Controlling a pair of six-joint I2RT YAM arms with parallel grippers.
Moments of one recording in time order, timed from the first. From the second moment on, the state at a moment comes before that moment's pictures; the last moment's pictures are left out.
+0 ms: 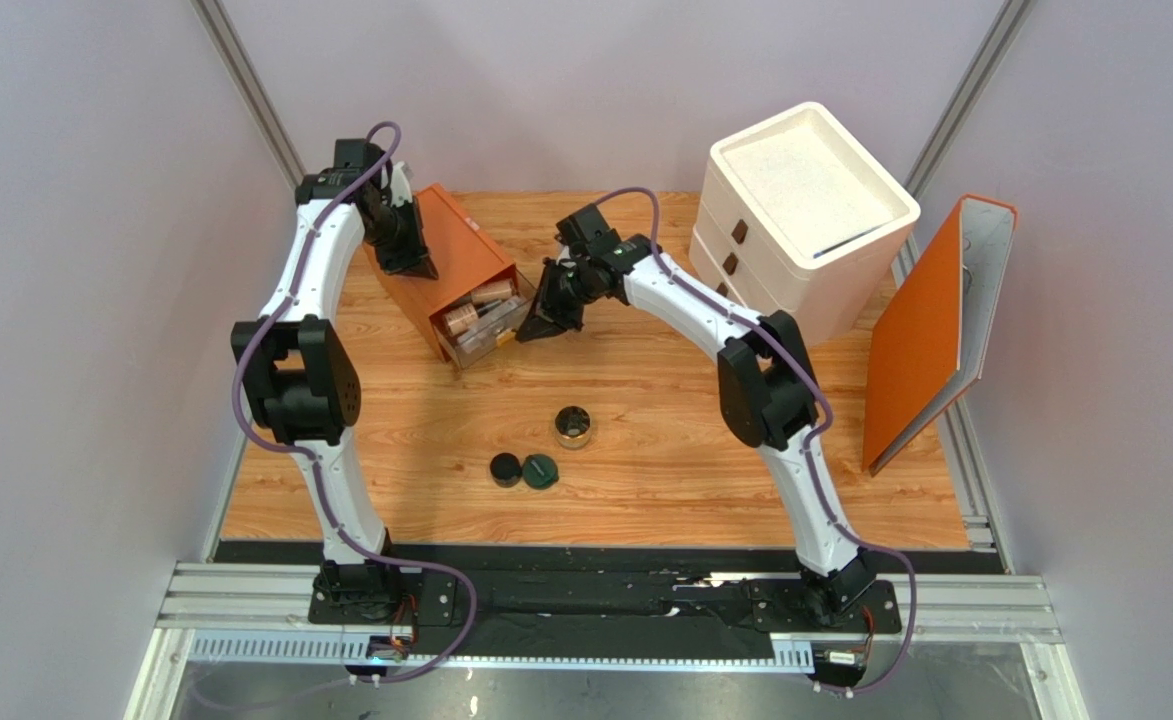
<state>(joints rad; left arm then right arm) 0.02 2.01 1.94 -1.02 0.30 -0.23 0.65 2.30 2.04 -0.66 -0.52 0.93</state>
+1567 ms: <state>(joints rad) 0.02 2.01 1.95 -1.04 0.29 -0.20 0.66 2.50 1.97 -0.19 -0.51 1.35</state>
